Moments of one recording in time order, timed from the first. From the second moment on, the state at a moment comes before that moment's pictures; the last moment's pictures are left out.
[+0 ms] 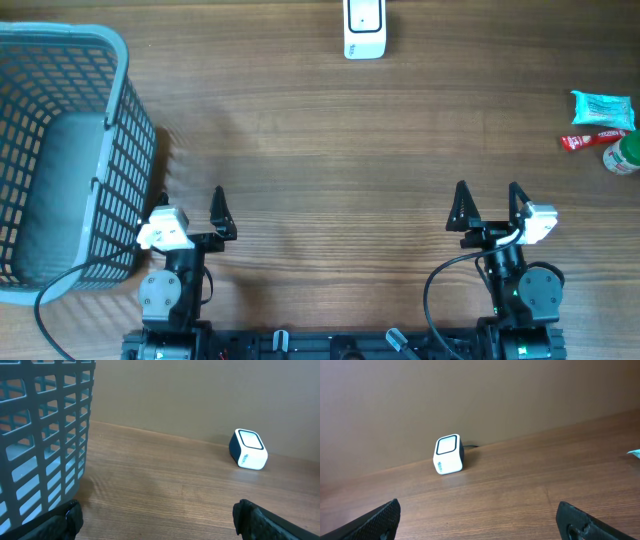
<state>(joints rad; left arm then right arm) -0.05 0.01 0.01 -0.07 -0.08 -0.20 0.05 0.01 0.01 0.00 -0.02 0.28</state>
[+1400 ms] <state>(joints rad) -0.05 0.01 0.01 -0.07 -0.07 -0.20 0.05 0.04 0.01 0.00 -0.02 0.10</state>
